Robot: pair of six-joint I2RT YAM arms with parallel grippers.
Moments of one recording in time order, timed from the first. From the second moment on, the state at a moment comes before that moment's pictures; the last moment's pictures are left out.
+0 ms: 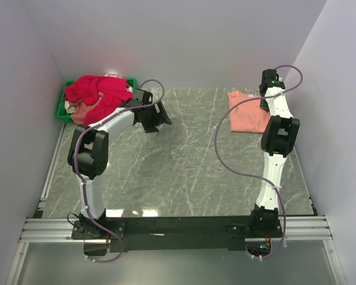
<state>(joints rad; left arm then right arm) -0.36 1.99 1.51 -0.39 0.28 -0.74 -0.15 2.47 2.30 -0.88 0.43 0.11</state>
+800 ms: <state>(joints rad) -0.36 1.99 1.51 -0.48 0.26 -0.74 -0.16 2.51 2.34 -0.68 0.67 -0.02</state>
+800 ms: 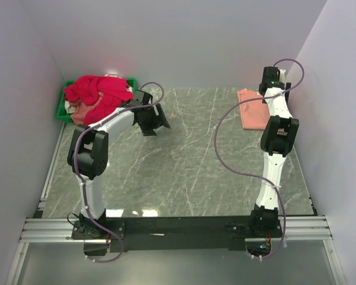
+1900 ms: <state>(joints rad) -0.36 1.31 1.01 -0.27 0.05 -0.75 0.22 1.58 1.41 -0.53 0.34 0.31</state>
